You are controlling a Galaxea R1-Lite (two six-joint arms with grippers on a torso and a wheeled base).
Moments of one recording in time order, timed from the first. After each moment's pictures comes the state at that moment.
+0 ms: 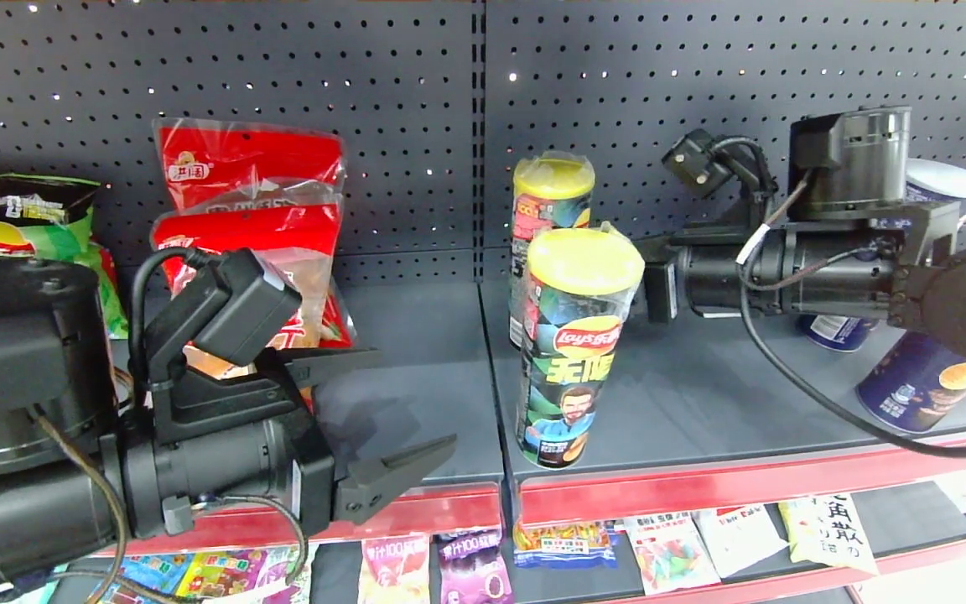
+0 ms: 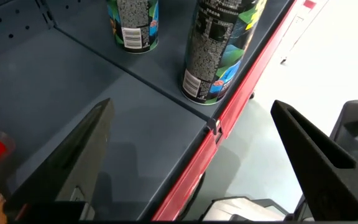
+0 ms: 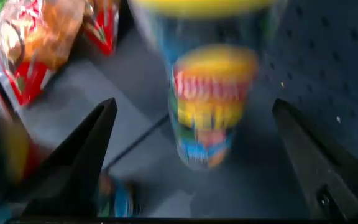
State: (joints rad) left arm -0.66 1.38 -0.60 -0.52 -0.25 0.05; right arm 0.45 1.72 -1.16 -0.23 0.39 -0.16
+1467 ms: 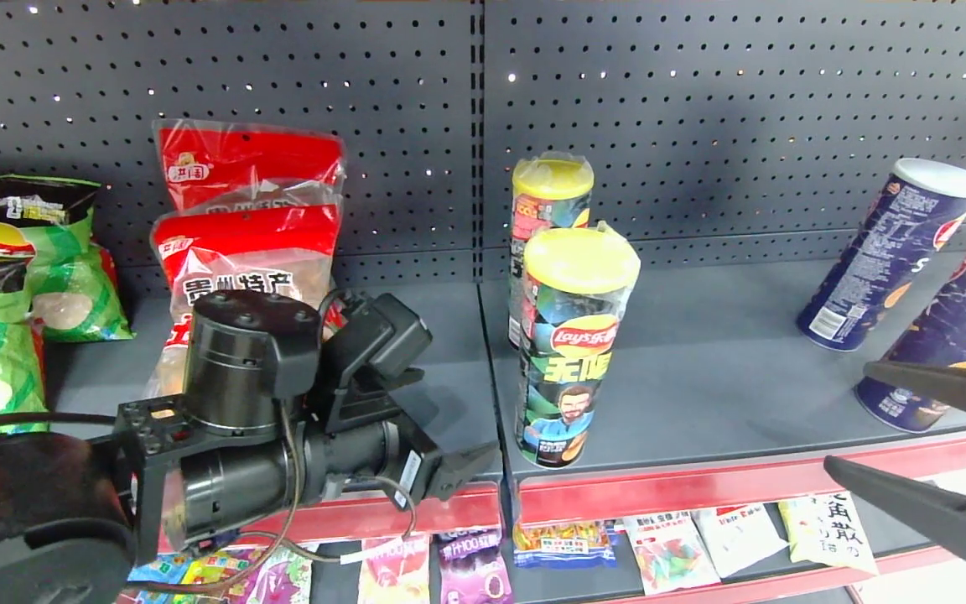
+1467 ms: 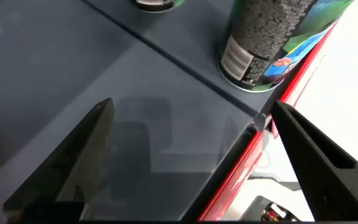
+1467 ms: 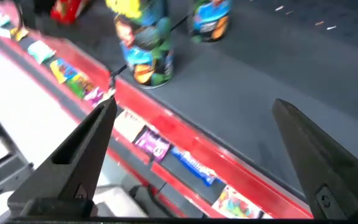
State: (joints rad) left arm -0.71 1.65 -0.68 -0.55 -0.08 0.10; right arm 0.37 0.94 -0.51 -0.23 0.33 -0.15
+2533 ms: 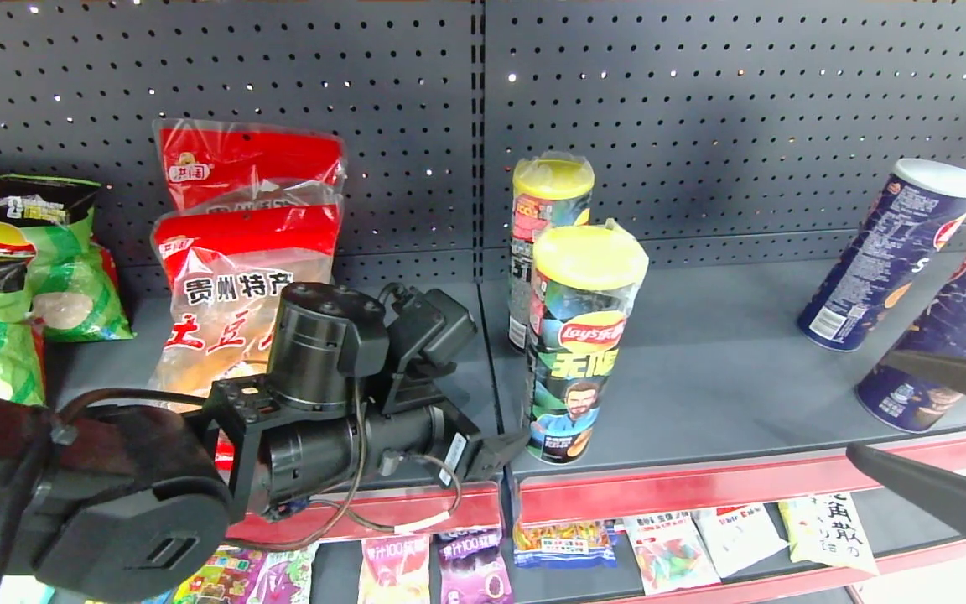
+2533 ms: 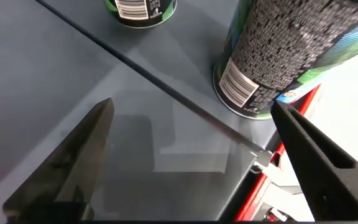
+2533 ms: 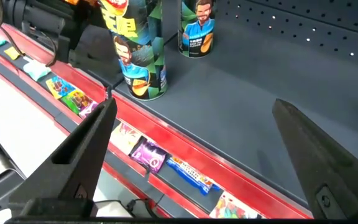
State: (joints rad) left arm -0.73 1.78 -0.79 -0.57 -0.08 0.10; right arm 0.35 0.91 -0.52 -0.23 0.33 -0.13
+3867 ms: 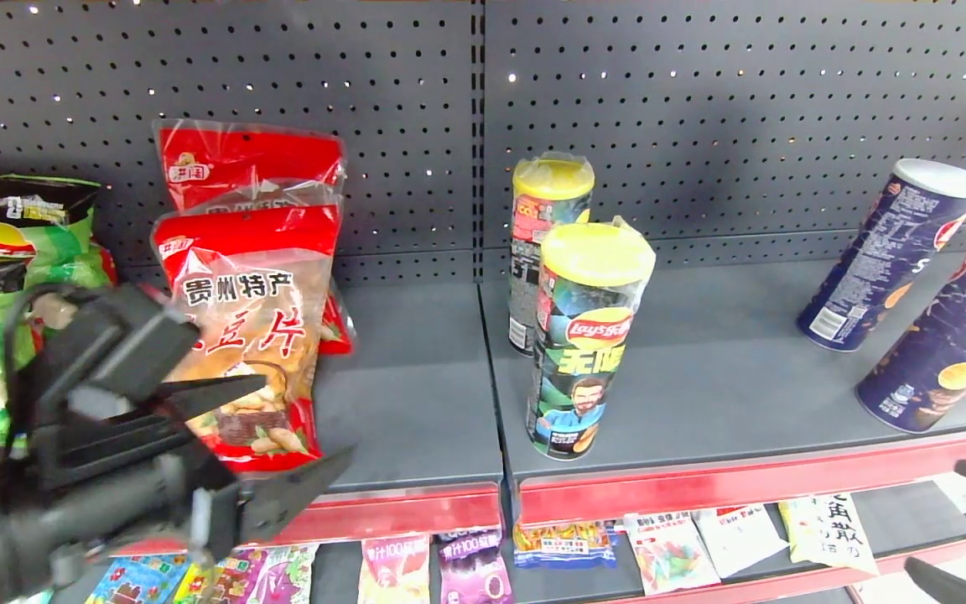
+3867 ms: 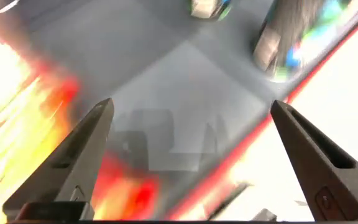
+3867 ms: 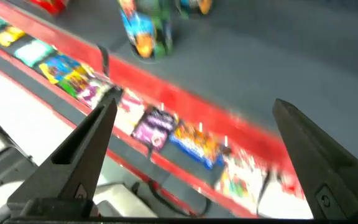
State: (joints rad) left arm -0.61 1.15 -0.54 -0.22 0.03 0.06; right arm 0.21 0.66 -0.34 -0.08 0.33 -0.12
